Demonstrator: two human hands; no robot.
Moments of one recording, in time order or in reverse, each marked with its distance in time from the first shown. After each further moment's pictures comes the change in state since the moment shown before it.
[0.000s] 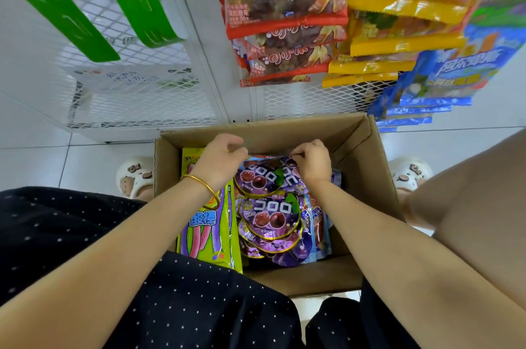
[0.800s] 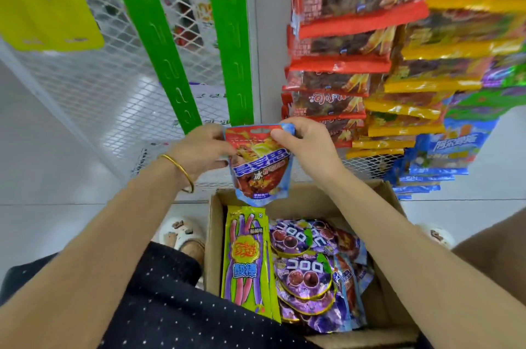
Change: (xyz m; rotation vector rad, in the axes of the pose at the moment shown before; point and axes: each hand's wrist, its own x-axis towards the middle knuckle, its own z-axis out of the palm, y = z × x) left_hand -0.038 0.067 -0.153 -0.296 -0.030 0.141; right_hand -0.056 -0.215 -0.131 0.601 -0.027 -0.453
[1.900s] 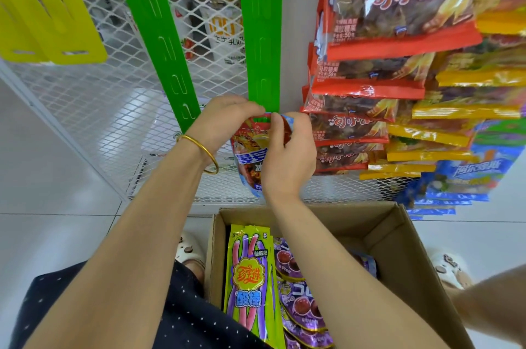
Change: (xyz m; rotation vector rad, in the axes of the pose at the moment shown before) left_hand 0.051 0.043 -0.007 0.012 0.131 0.231; right_hand 0.023 -0.026 0.078 -0.092 0.710 -0.016
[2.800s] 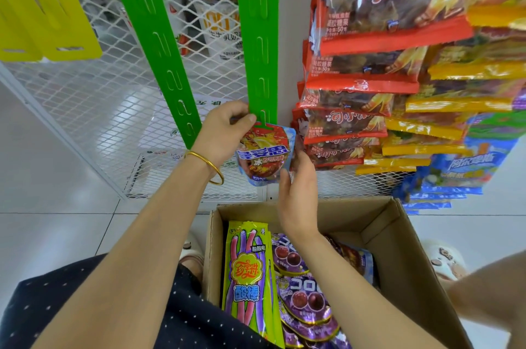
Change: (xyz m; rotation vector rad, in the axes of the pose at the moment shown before) left_hand -0.009 -0.024 0.013 0.109 0.079 0.196; right_hand -0.021 0.088 -0.024 -0.060 -0.348 -0.069
